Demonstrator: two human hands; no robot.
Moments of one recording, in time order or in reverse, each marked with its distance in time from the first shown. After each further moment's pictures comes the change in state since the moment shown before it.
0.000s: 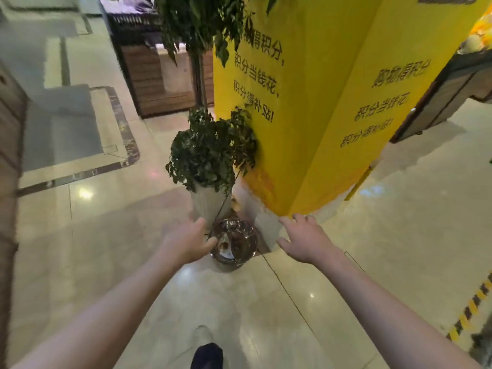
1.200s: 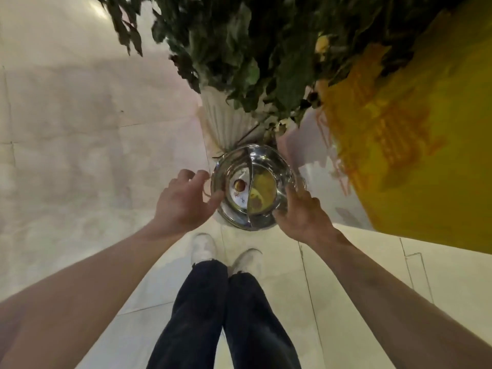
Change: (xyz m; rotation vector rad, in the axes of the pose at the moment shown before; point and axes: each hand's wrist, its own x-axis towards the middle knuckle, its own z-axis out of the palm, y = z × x) left_hand 0.411 -0.062 0.373 -0.450 -0.135 -0.360; right_hand 0.509 0.019 0.372 0.120 -0.406 -0.058
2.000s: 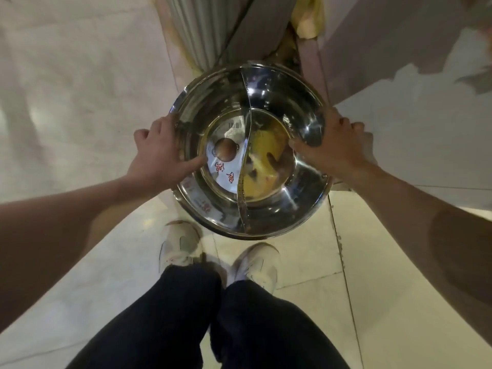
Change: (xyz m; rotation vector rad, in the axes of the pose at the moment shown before) left_hand 0.161 -0.119 0.271 -0.147 0.013 -0.021; right_hand 0.255 0.126 0.196 0.017 0.216 0.051
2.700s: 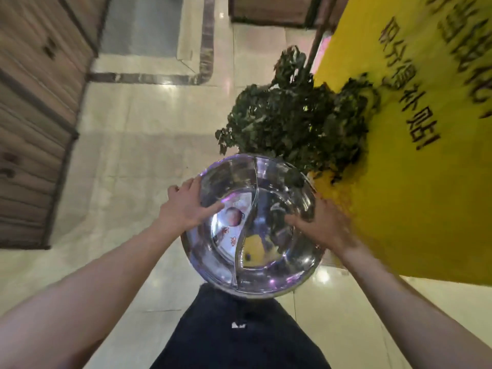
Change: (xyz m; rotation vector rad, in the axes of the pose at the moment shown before) left_hand -0.333 0.209 -0.553 0.052 0.085 -0.137; right_hand -0.368 -0.205 -0.565 -0.009 -0.015 -0.149
